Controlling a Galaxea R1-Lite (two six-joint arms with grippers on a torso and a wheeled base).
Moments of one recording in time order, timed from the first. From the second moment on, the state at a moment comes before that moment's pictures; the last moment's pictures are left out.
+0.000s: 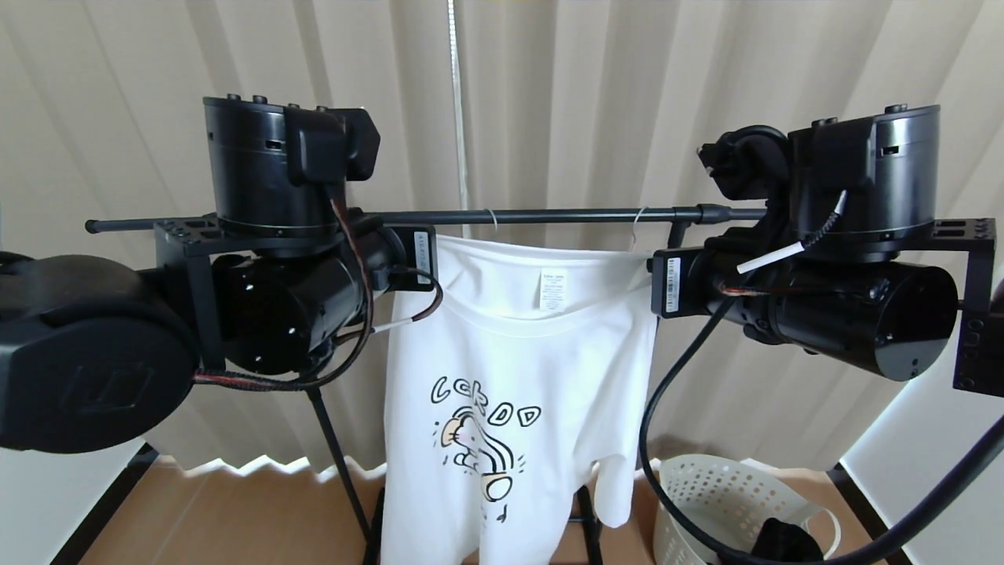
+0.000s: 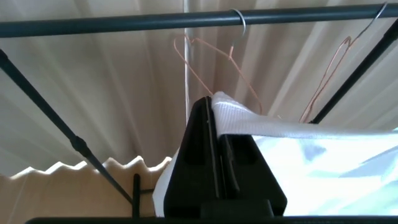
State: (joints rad) left arm -0.66 1.68 -1.14 -0.32 0.54 -0.11; right arm 0.68 1.63 -1.14 -0.13 -0.45 0.23
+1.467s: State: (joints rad) left arm -0.70 1.98 -1.61 -0.32 0.43 -0.03; right arm 1.09 1.67 -0.93 -0.41 -0.38 0.18
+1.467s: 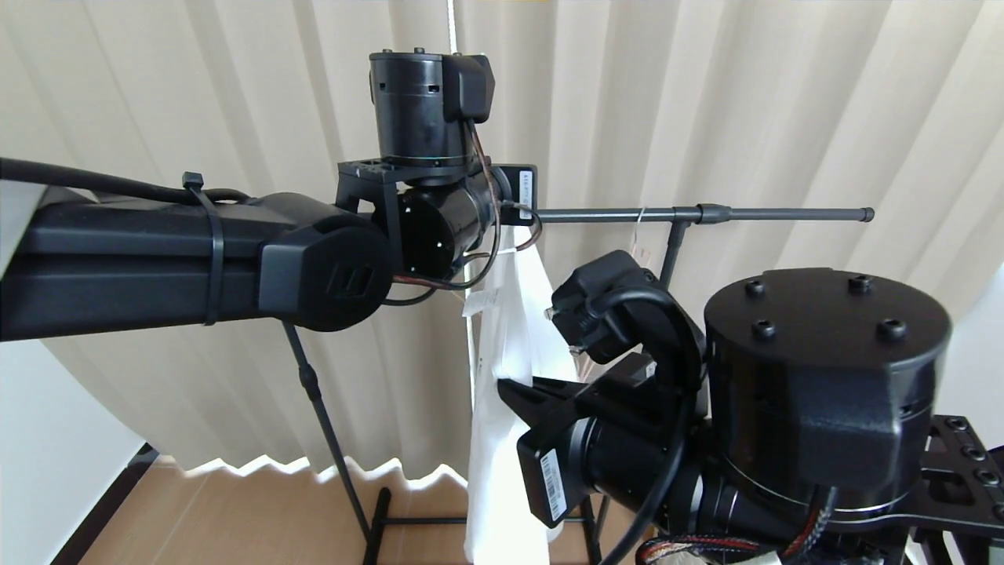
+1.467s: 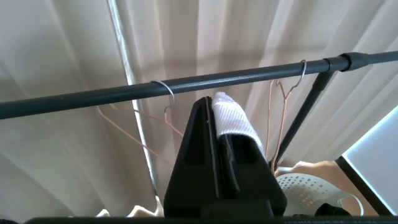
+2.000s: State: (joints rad) left arm -0.69 1.96 -1.57 -0.28 0.44 -0.03; right arm 1.03 1.66 -0.87 -0.40 -0.39 0.06
